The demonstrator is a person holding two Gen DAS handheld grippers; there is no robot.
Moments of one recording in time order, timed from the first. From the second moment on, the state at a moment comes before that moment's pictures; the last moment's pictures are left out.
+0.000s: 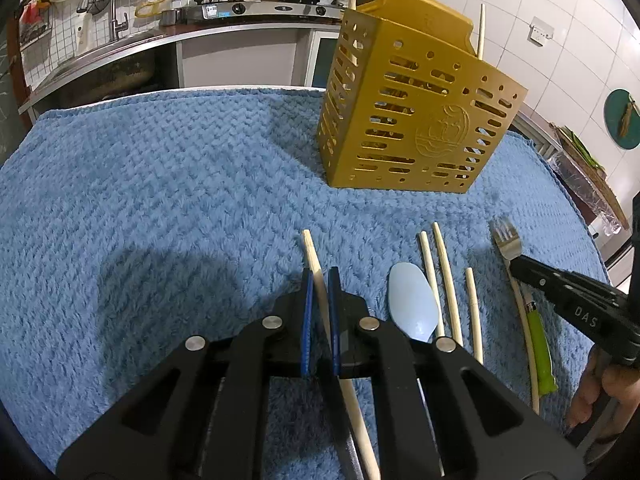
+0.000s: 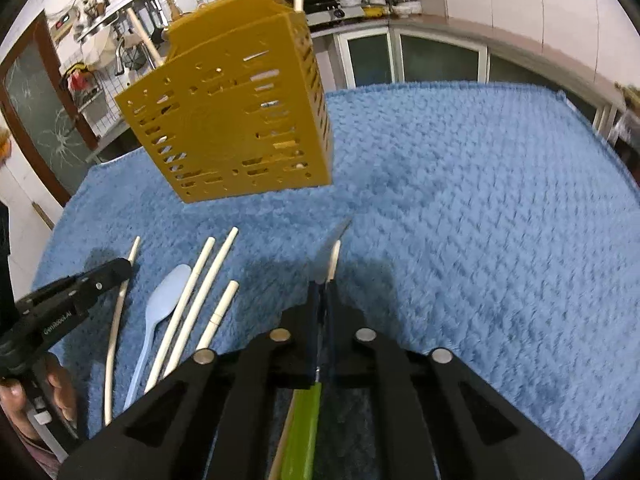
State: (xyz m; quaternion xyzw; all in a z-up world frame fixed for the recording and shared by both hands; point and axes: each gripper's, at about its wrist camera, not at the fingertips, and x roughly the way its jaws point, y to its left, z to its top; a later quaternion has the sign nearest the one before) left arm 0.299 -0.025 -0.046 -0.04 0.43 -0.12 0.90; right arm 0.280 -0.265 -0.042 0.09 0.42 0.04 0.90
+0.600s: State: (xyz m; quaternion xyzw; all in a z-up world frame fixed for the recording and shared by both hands) left arm 0.265 -0.023 0.004 -0.03 0.35 -0.14 0.92; right arm 0.243 -0.266 0.015 0.09 0.33 0.04 0.94
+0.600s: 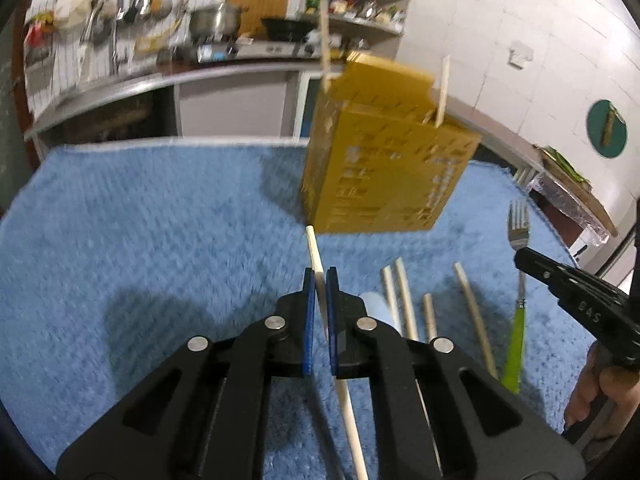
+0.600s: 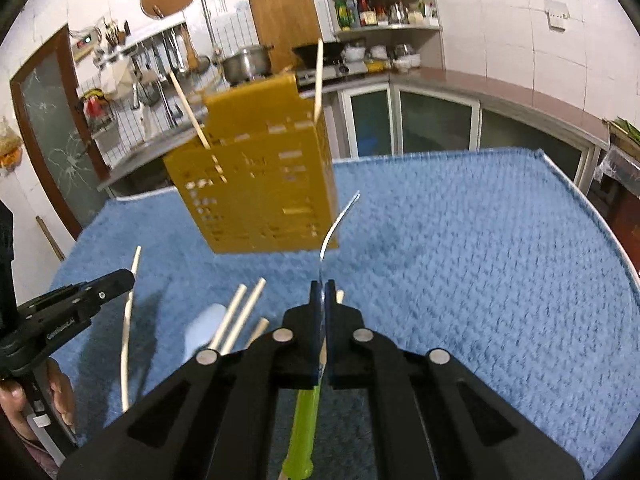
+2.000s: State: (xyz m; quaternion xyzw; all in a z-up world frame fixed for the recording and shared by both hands) left arm 0.325 -0.074 -0.054 0.01 0.48 -0.13 0.87; right arm 0.262 -0.284 -0.013 0.10 0.34 0.04 0.93
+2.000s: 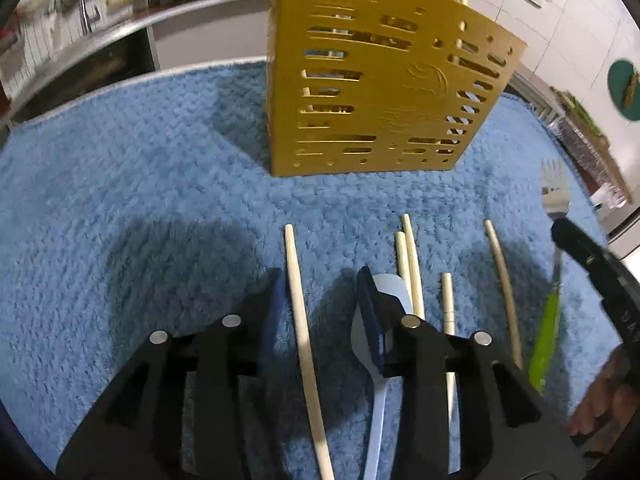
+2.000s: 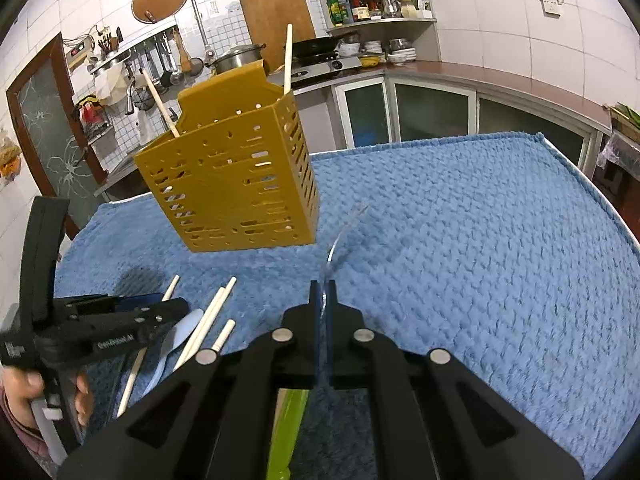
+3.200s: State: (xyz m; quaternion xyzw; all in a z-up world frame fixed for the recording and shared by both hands) left arm 0.299 -0.056 -0.022 -0.06 0.39 -0.14 0.91; right arm 0.247 -0.277 -0.008 0.10 0.30 0.03 0.95
